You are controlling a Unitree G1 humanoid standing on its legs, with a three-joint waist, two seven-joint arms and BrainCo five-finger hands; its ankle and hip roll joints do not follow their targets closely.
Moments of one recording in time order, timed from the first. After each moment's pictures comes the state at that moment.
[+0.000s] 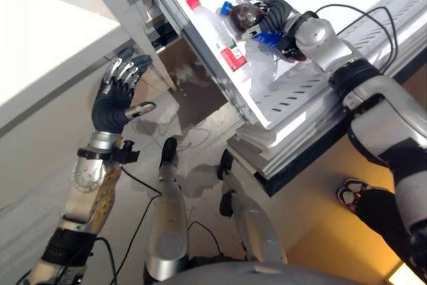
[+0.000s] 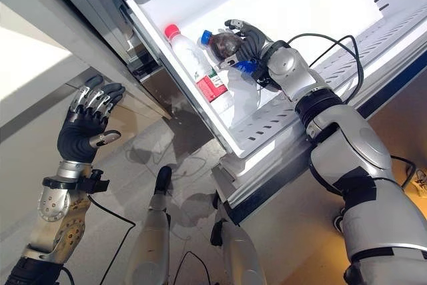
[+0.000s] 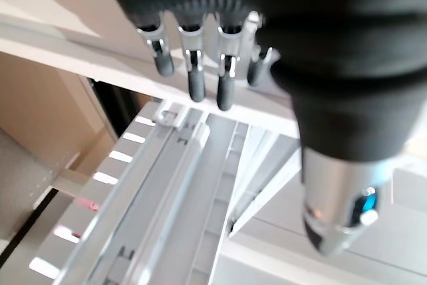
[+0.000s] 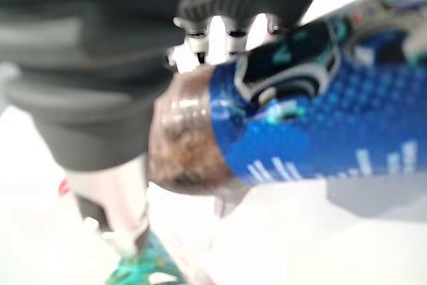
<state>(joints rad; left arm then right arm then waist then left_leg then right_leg) -0.04 0.61 -0.06 -0.22 -0.60 -0.45 -0.03 -1.44 -0.53 0.86 1.03 0.36 -0.11 0.12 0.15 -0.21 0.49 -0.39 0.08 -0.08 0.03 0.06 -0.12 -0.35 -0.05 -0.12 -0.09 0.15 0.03</state>
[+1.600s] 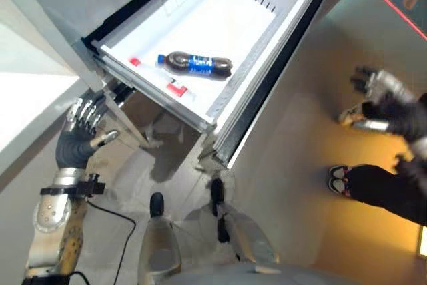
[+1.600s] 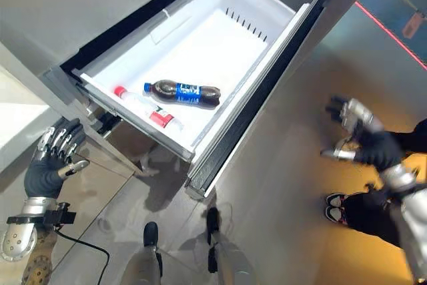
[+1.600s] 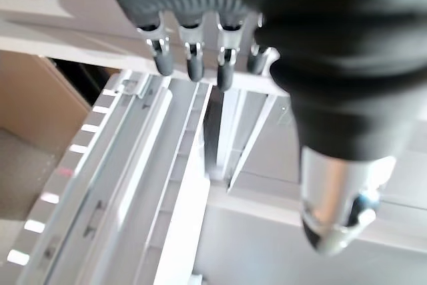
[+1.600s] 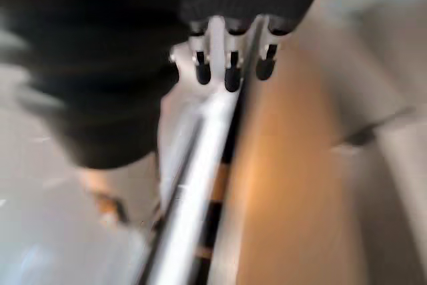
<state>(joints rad) 0.26 0.56 0.21 -0.17 -0.60 -0.36 -0.11 0.20 -0.80 -0.22 -0.09 0.50 -0.23 0.33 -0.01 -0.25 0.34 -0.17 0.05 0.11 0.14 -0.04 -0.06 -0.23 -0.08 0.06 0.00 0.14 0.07</state>
